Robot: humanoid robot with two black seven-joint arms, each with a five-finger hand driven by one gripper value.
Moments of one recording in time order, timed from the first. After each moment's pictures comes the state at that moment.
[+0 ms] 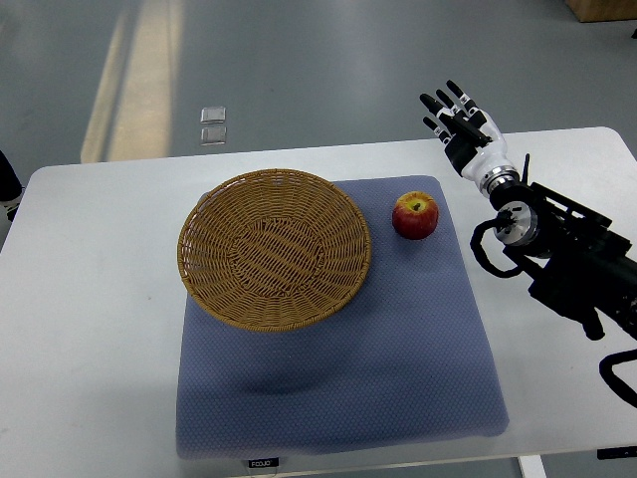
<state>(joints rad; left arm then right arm) 0.02 0.00 -0.11 -0.14 0.07 -0.05 -0.03 0.89 -0.11 0.51 0.46 0.23 0.14 0.40</state>
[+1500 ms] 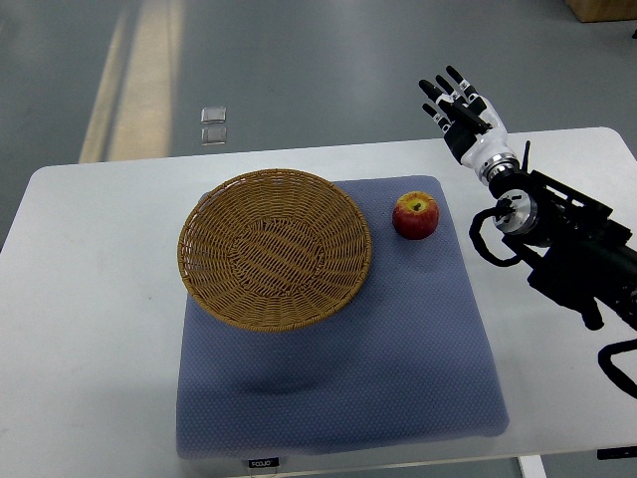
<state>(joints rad) 0.02 0.00 -0.12 -0.14 0.07 -0.05 -0.03 0.92 -0.11 0.51 0.46 0.23 0.14 0.40</state>
